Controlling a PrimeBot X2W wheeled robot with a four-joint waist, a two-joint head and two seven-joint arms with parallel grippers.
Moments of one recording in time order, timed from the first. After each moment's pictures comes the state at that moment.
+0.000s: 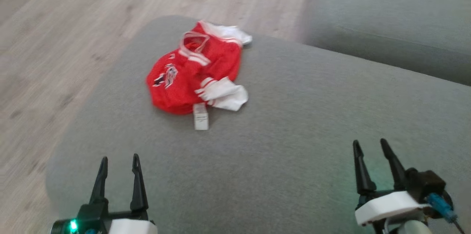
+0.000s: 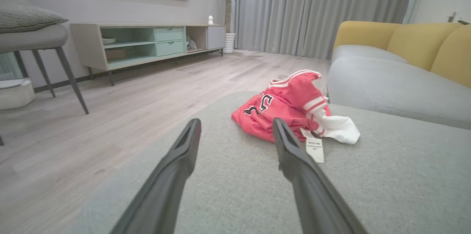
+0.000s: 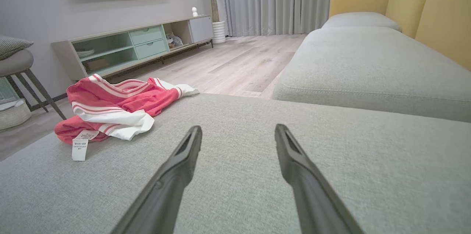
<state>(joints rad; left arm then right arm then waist) 0.08 0.05 -0.08 0.21 -0.12 0.07 -0.26 0.02 -0.05 0.04 0.33 0.15 0.13 -0.25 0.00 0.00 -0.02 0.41</state>
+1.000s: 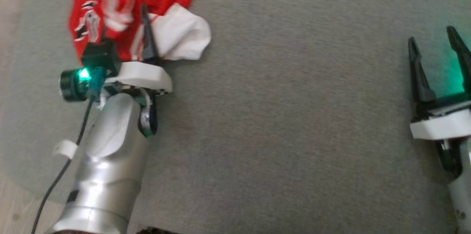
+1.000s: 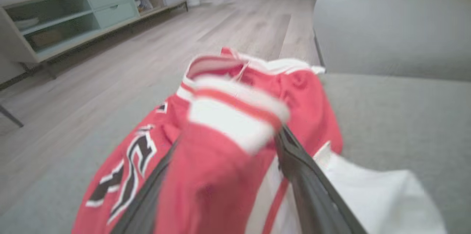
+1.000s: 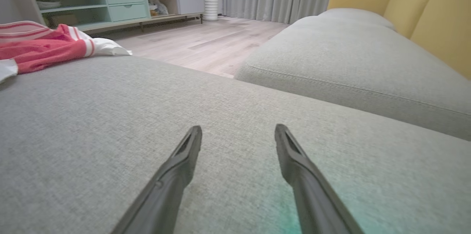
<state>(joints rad) -0.72 0.02 -0.21 0.72 -0.27 0.16 -0.26 -0.27 -0.33 0.04 0.17 0.07 0.13 -0.27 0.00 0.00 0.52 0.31</state>
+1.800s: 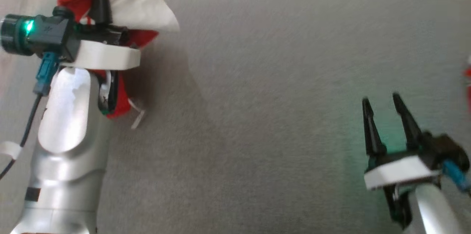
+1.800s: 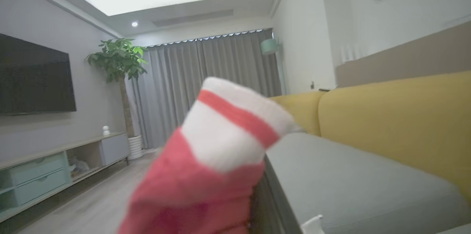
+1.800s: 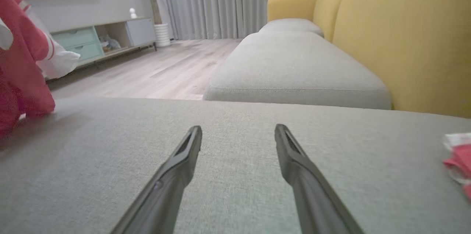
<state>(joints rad) -0.73 0.14 -0.15 0.38 -0.10 -0.02 -0.26 -0.13 -0.12 0.05 0.27 0.11 0.13 -0.26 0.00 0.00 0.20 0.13</state>
